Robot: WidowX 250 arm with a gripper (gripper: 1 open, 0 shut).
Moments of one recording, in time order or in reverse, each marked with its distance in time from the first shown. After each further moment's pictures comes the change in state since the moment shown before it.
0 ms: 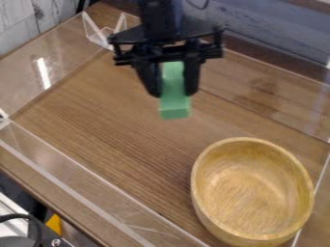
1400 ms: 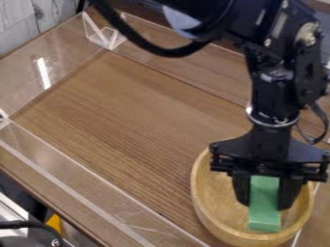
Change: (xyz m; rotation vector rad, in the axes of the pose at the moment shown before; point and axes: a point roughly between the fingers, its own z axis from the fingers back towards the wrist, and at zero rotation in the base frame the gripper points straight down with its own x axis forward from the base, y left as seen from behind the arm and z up) arm -0.093 -0.095 -0.077 0.031 0.210 -0.145
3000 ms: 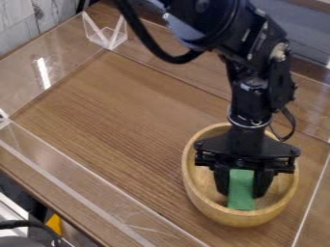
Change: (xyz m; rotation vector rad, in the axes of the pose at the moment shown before) arm 0.034 0.027 -0.029 0.049 -0.030 0.087
